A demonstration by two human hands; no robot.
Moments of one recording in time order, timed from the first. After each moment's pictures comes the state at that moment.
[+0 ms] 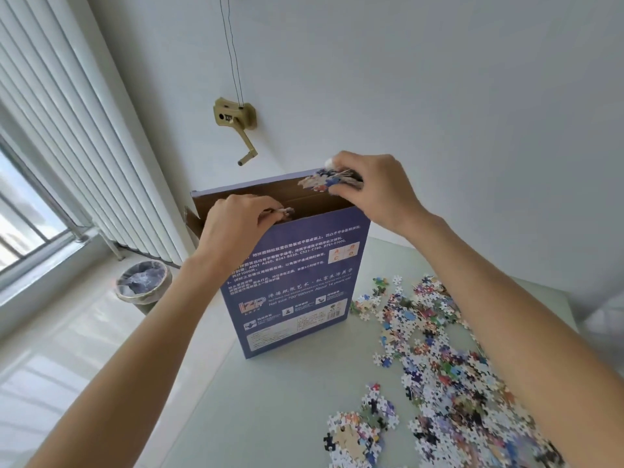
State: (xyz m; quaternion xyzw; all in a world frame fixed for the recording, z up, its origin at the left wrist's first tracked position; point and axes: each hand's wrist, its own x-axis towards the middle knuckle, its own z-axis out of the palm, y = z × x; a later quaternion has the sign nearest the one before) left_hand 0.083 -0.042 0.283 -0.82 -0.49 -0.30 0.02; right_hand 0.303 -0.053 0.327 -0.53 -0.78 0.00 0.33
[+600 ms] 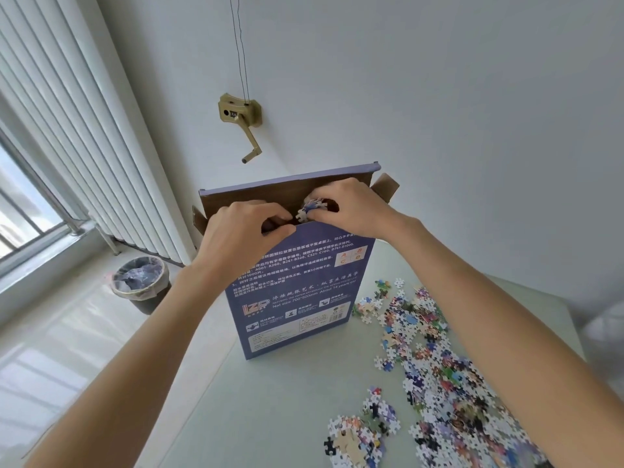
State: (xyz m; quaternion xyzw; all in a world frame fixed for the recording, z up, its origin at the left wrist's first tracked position) left_hand 0.075 -0.048 0.281 -0.82 -0.50 -0.29 -0.02; right_hand 0.279 -0.017 0.299 -0.49 -0.84 0.11 0.20
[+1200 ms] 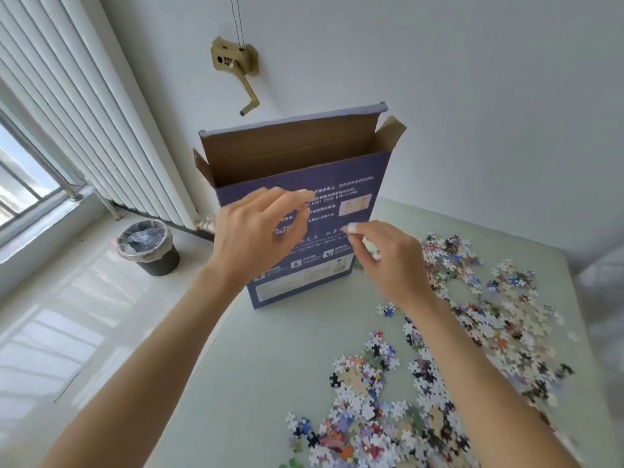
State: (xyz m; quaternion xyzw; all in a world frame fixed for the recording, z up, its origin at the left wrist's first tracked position) left_hand 0.077 -0.100 0.245 -0.83 -0.33 -0.43 0.11; right_hand 0.290 -0.145 0.203 -0.51 -0.76 -0.04 0.40
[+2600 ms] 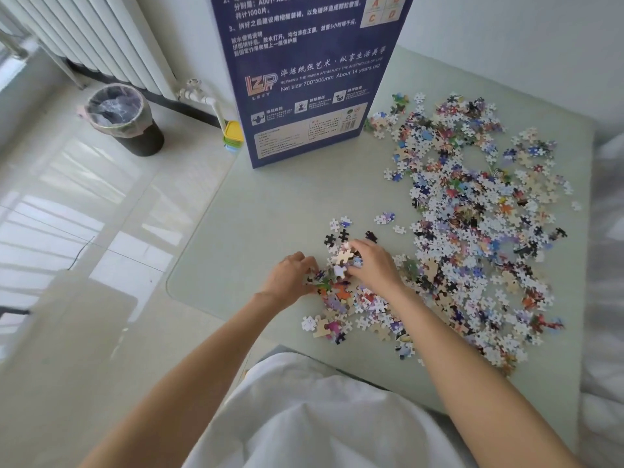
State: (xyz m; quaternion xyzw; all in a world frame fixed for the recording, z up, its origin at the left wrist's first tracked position) left_hand 0.073 -0.295 -0.026 -0.79 -0.50 0.03 -0.36; right_hand 0.264 -0.311 -0.011 -0.70 -0.64 0.30 0.04
